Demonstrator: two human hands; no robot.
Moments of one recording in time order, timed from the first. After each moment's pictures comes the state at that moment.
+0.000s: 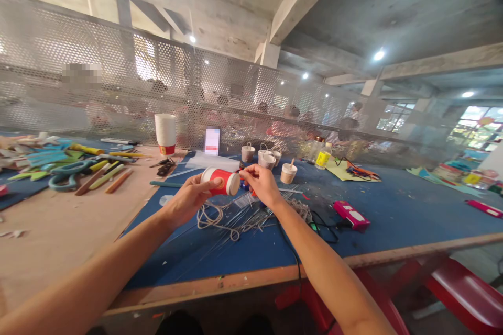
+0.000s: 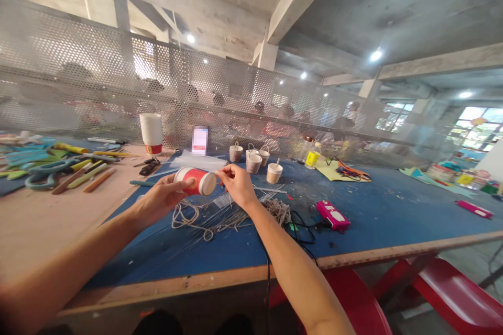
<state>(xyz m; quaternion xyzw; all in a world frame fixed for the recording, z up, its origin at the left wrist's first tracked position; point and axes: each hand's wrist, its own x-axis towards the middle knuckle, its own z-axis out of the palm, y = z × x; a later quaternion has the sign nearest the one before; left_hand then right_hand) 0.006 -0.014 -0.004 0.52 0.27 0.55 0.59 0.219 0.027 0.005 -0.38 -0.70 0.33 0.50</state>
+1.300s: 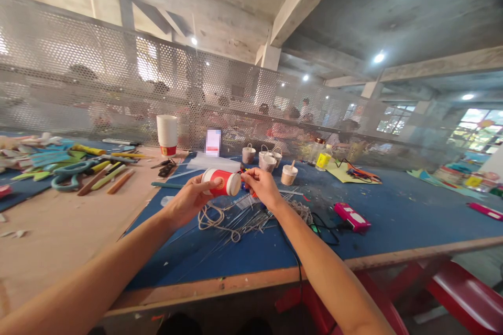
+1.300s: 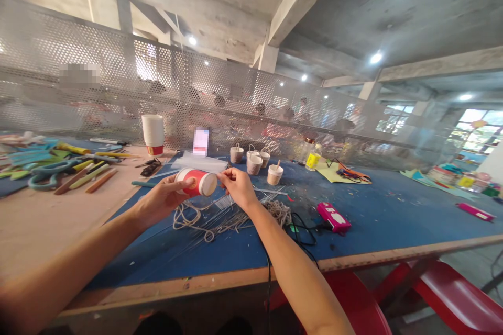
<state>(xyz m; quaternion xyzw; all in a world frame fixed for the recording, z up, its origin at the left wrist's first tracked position) 0.005 -0.016 -0.001 0.49 0.29 0.56 0.60 0.219 0.026 0.004 -0.38 -0.68 0.40 0.49</state>
